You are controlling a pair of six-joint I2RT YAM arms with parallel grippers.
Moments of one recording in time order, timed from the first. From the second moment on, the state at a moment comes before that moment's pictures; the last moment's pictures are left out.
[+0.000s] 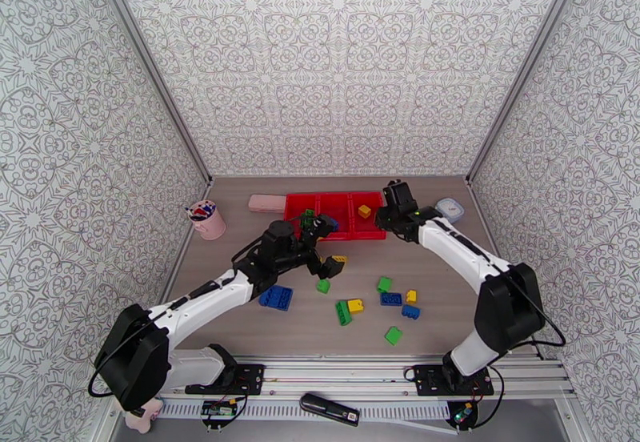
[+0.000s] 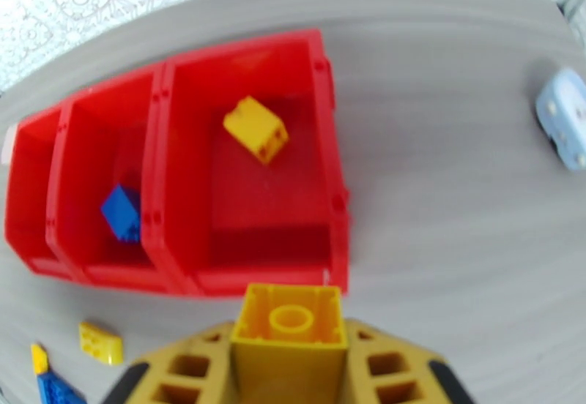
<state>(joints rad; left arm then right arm) -0.62 1.31 0.80 0.16 0.41 0.06 0.41 1.72 1.39 -0.52 0.15 0.44</state>
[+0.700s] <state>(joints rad) -0.55 1.20 0.85 0.02 0.32 0.00 0.40 2.09 1.74 -0.52 0.10 0.34</state>
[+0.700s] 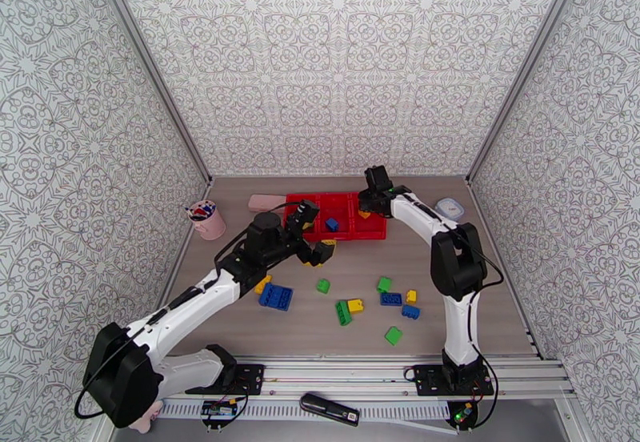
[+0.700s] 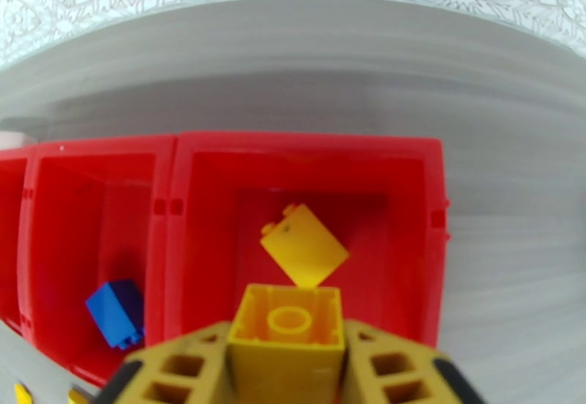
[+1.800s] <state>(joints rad) -0.55 1.11 0.94 -0.90 -0.28 -1.24 0.55 1.42 1.11 -0.42 -0.06 0.26</state>
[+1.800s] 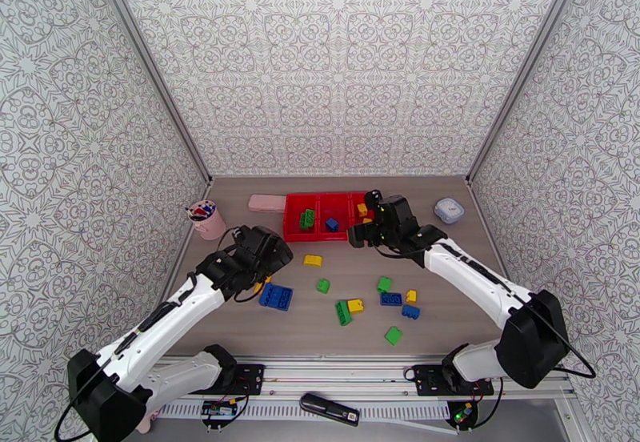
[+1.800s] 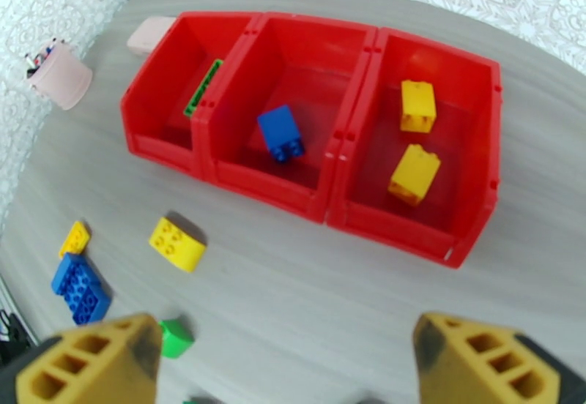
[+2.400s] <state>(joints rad) -0.33 1.25 0.76 -0.87 0.01 -1.57 0.55 1.41 1.05 -0.37 -0.03 0.27</state>
